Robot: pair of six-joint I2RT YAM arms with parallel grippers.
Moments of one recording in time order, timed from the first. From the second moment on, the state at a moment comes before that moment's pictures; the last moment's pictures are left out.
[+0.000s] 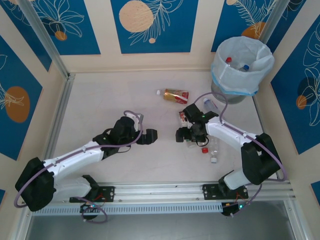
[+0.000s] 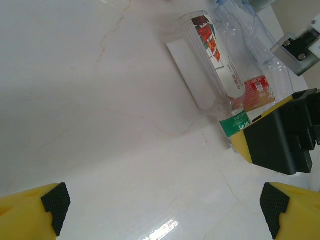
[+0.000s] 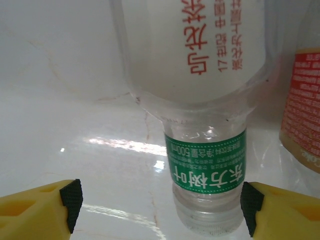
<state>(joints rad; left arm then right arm) -0.75 1.18 0.67 -0.12 0.10 -0.63 0.53 1.46 0.92 -0.81 -0.07 0.48</state>
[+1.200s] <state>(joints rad) -0.75 1.19 0.67 -0.12 0.08 -0.65 0.61 1.53 0.82 -0.71 0.03 0.56</state>
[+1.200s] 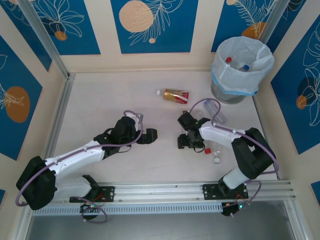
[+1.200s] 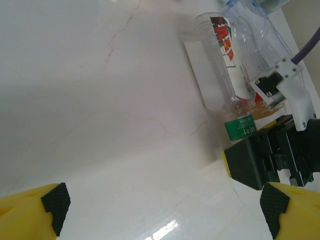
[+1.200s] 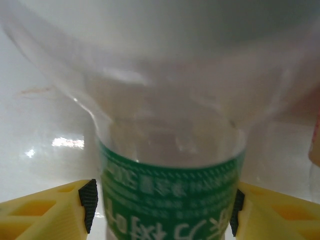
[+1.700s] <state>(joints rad) -0.75 1.20 0.67 -0.12 0.07 -0.65 0.63 1.40 0.70 -0.59 0.11 0.62</state>
